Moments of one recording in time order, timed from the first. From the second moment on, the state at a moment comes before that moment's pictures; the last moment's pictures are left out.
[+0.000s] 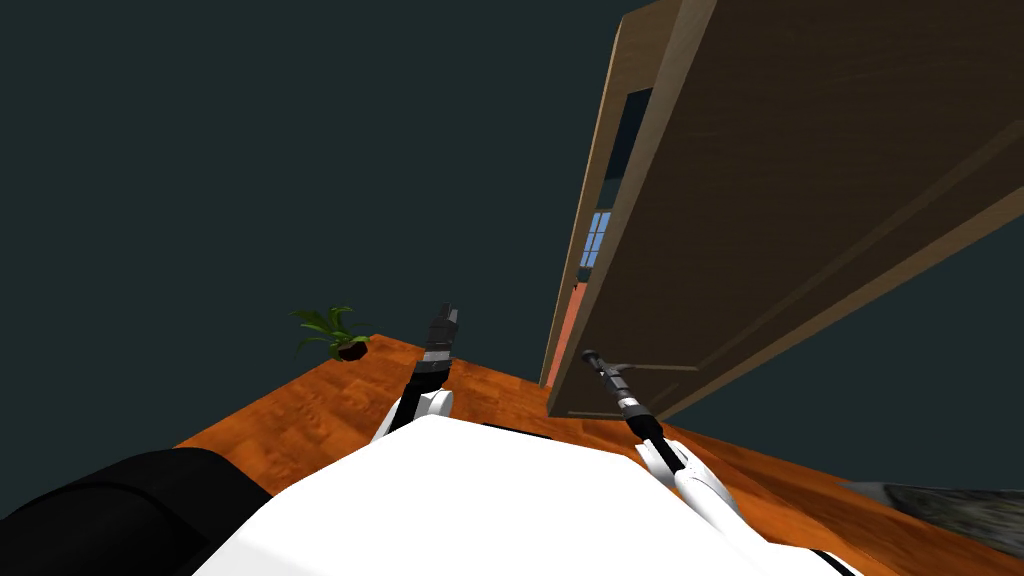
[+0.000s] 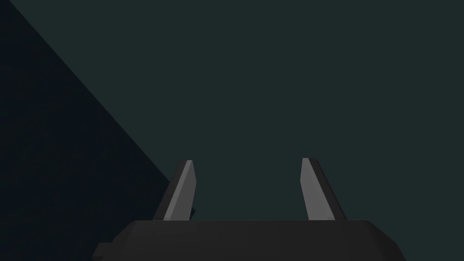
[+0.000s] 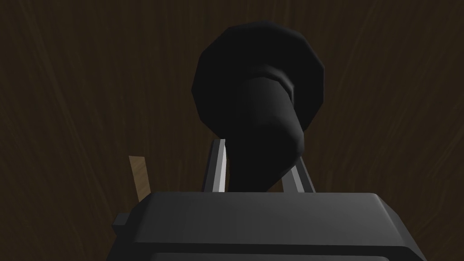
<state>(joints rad) -0.14 -0.49 0.07 -0.50 0.07 -0.99 -0.45</state>
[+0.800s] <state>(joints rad) -0.07 -0.55 0.09 -0.49 0.09 -1.11 -0.50</state>
